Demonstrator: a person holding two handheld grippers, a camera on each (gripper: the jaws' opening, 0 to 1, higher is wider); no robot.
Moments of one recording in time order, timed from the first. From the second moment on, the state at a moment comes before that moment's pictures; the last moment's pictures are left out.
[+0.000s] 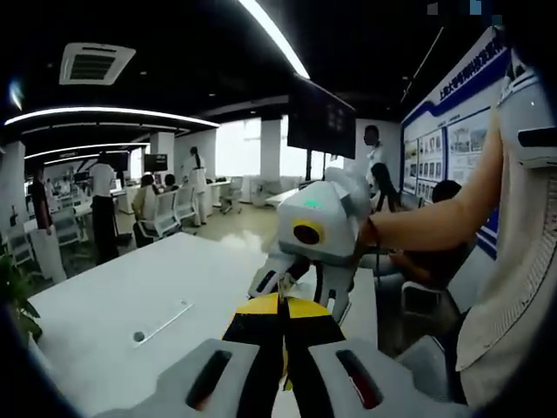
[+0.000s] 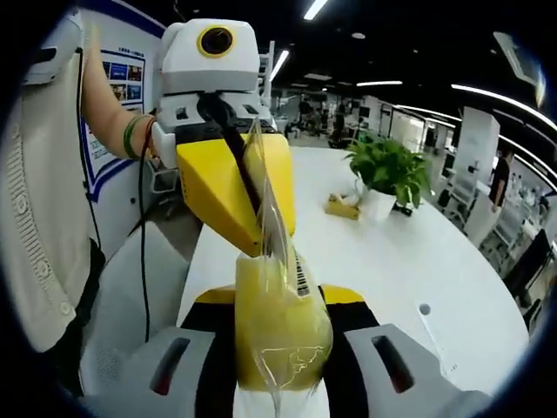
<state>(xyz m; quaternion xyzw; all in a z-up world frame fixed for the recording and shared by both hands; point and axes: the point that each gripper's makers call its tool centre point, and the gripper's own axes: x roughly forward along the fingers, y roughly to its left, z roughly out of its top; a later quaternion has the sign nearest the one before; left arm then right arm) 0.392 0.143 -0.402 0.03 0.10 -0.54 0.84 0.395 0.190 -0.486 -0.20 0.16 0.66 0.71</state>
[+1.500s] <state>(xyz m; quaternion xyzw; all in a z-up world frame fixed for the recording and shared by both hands) 0.364 0.135 -0.391 0.05 0.08 -0.54 0.84 0.367 0.181 -0.479 -0.19 0.21 0.64 0.71</state>
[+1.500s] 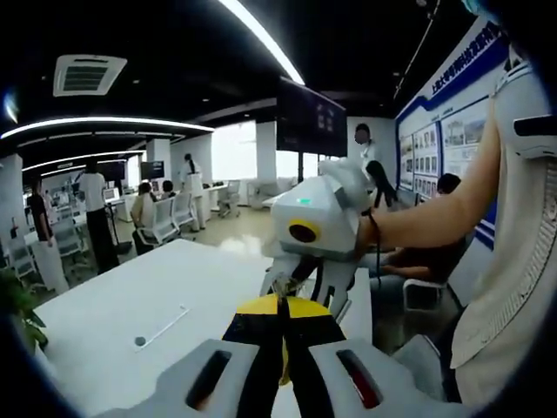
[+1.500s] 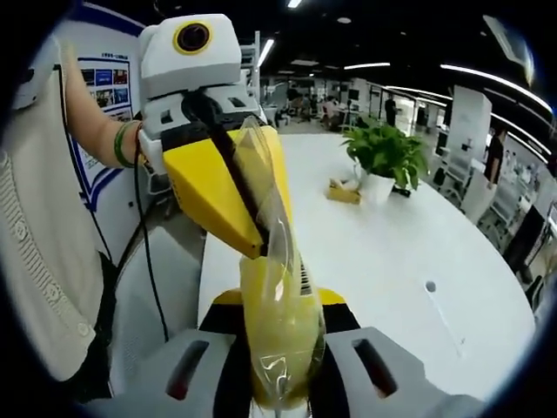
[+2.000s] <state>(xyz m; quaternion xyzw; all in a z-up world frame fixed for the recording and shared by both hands) 0.363 0.136 -0.394 0.05 0.09 -0.54 0.84 0.365 0.182 -0.483 -0.19 0.21 0.64 0.71</state>
